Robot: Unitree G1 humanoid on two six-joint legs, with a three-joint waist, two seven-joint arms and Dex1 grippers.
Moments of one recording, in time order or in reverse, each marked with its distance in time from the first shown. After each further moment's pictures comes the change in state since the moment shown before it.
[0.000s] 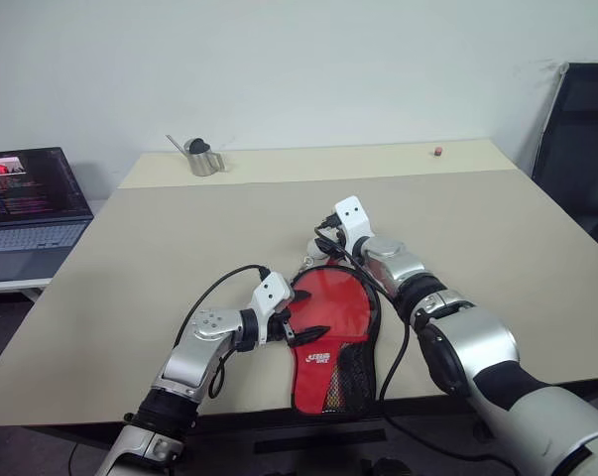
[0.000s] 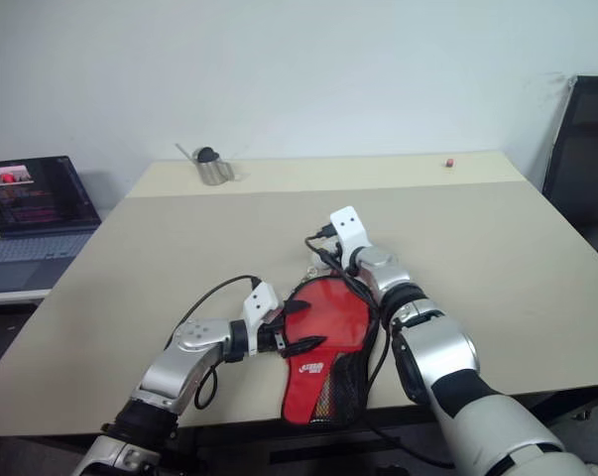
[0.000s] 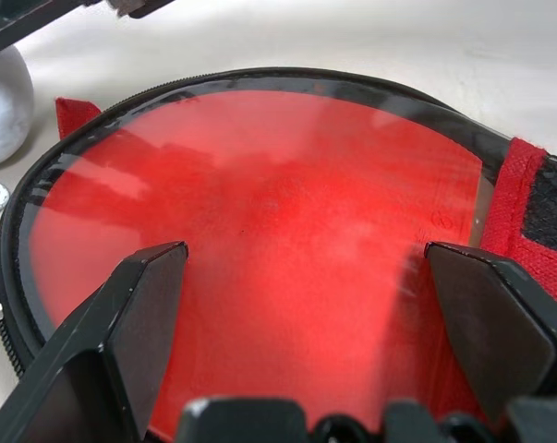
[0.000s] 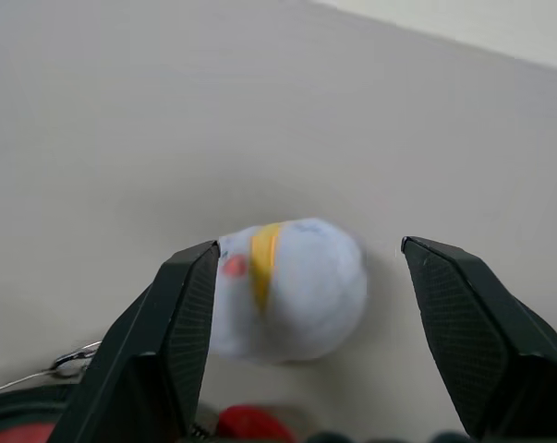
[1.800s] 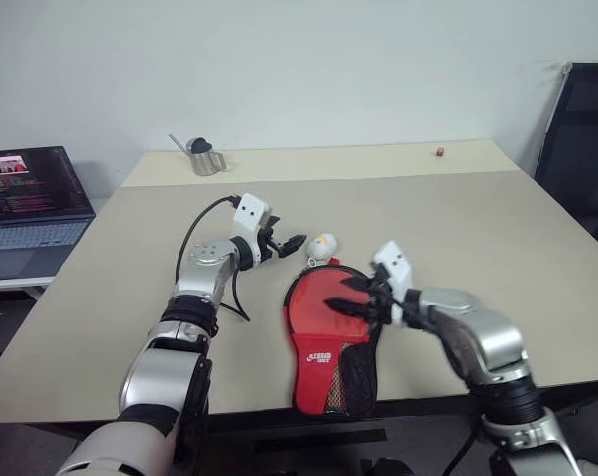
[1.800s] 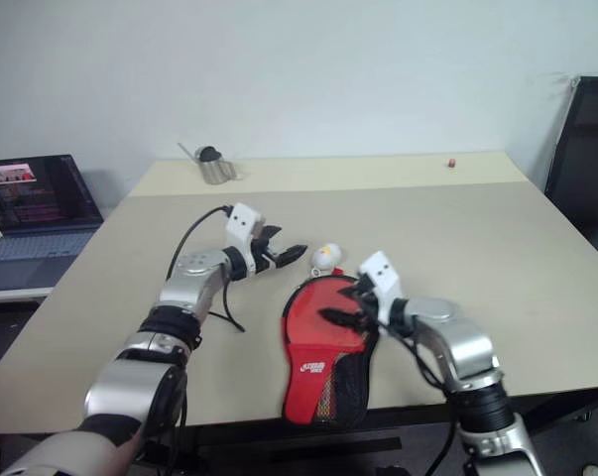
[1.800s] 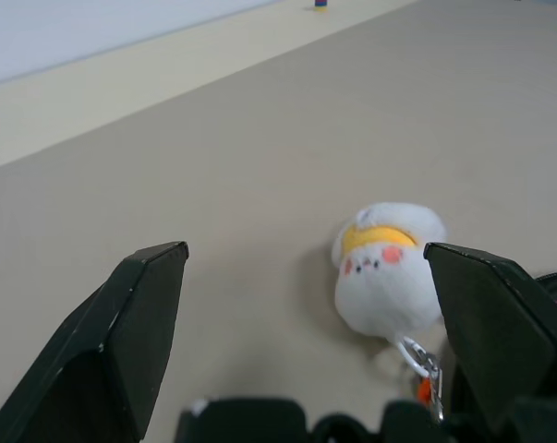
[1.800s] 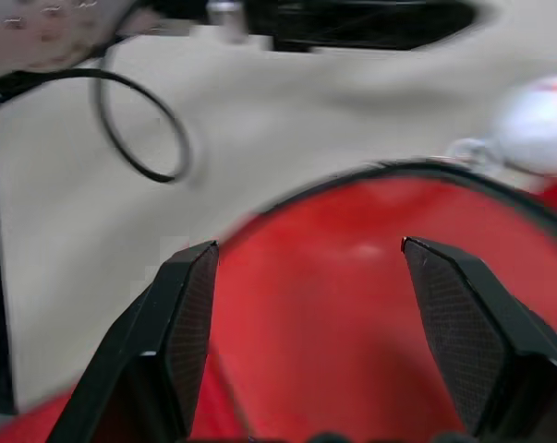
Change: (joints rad) left arm -0.604 -0.076 0.194 0.872 0.064 -0.257 0.200; right arm 0.760 -0.194 0.137 -1.534 0.271 0.806 0.417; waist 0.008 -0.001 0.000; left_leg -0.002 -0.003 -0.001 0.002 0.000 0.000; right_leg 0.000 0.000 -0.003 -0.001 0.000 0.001
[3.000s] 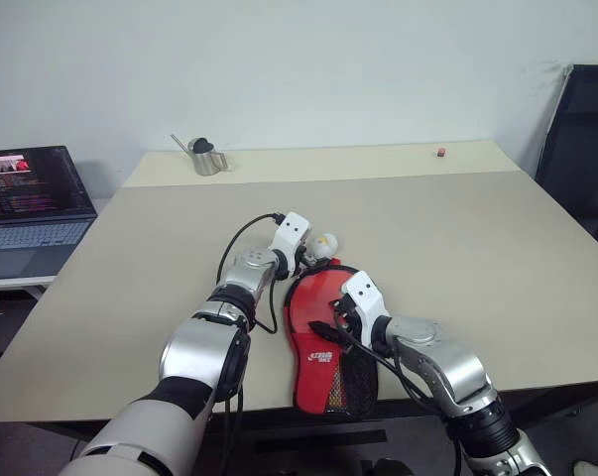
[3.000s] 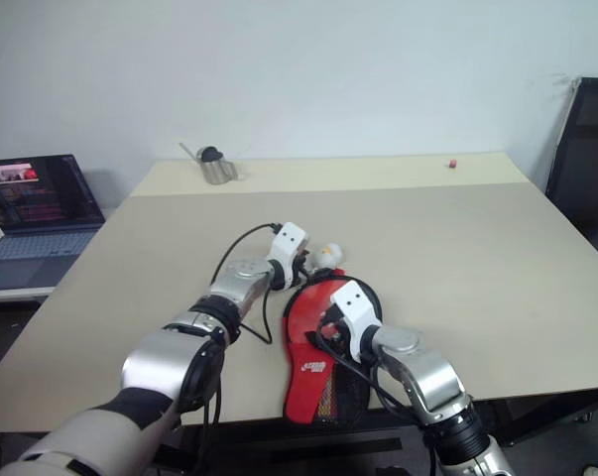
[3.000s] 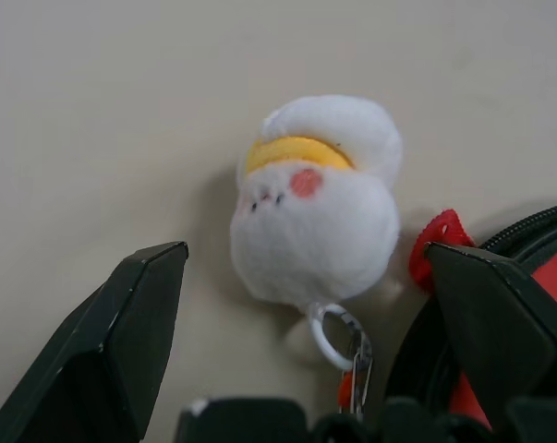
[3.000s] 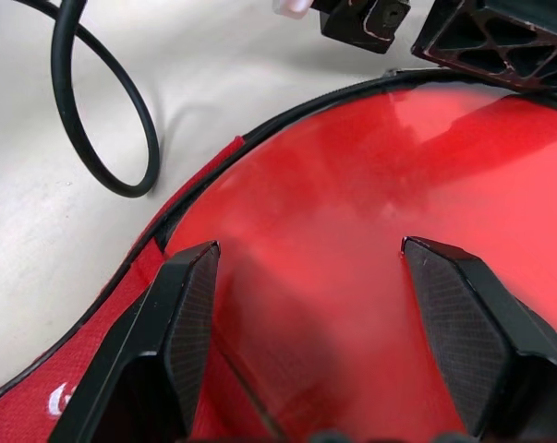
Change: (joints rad) left arm -0.156 -0.174 -0.006 0.329 0.230 -0.002 0.129; right arm 0.114 0.035 0.136 -0.030 -0.072 -0.001 -0.261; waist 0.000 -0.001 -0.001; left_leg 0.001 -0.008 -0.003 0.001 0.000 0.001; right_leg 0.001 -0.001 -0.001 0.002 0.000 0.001
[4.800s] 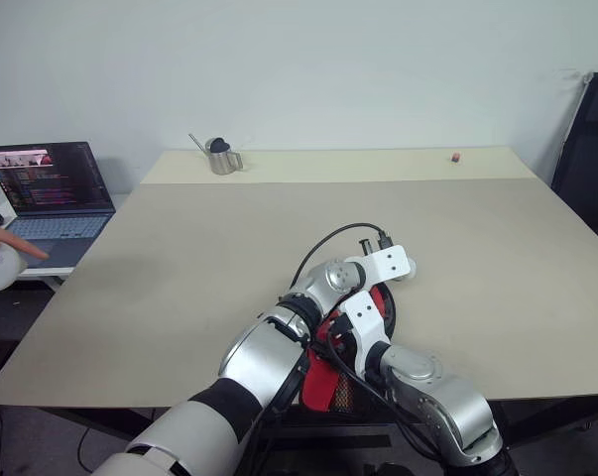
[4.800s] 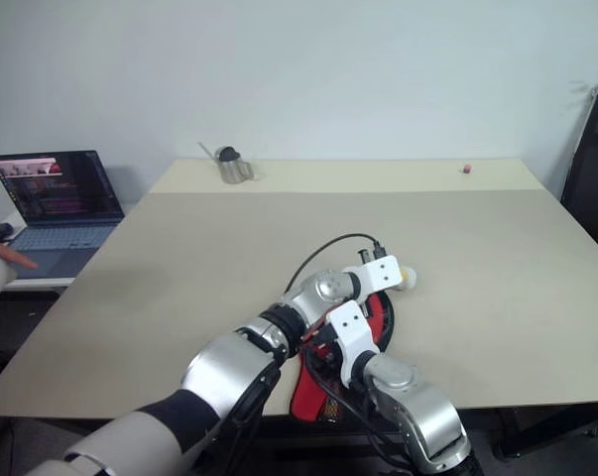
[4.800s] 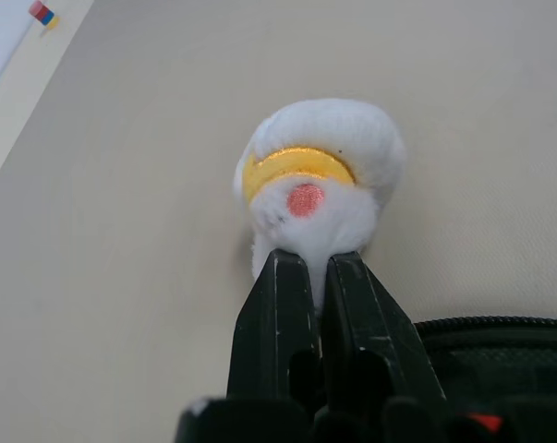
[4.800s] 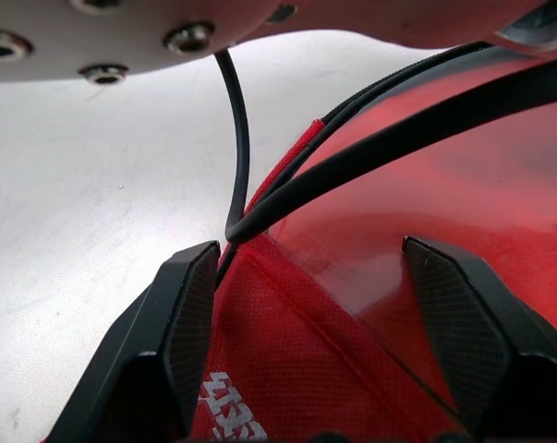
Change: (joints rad) left arm -0.060 -0.281 -0.269 0.046 0.339 -0.243 0.135; right arm 0.170 0.074 0.060 -0.199 0.012 0.088 -0.195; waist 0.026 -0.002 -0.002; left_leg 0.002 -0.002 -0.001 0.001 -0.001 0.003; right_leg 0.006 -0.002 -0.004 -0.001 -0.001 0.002
